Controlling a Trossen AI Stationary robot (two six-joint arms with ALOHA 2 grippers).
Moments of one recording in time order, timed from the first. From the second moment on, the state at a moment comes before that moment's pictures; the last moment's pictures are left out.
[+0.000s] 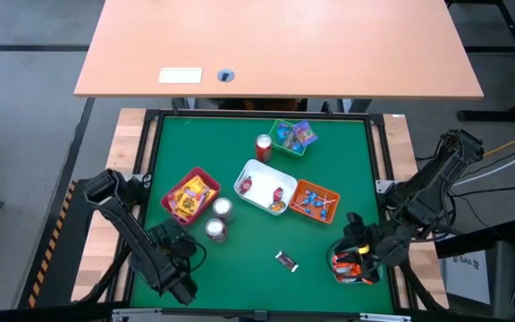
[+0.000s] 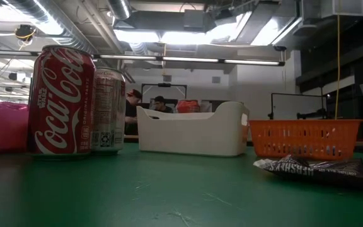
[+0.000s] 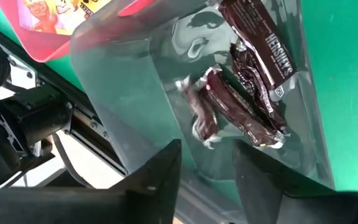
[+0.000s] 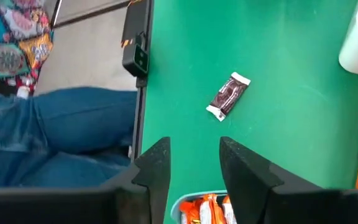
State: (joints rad) left arm -0.84 1.88 1.47 -1.56 0.02 -1.36; right arm 0.86 1.15 1.00 -0.65 0.28 0.83
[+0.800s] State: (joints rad) left arm -0.76 1.80 1.87 -1.57 -0.48 -0.90; right arm 0.86 1.50 1.00 -0.36 0.39 0.94
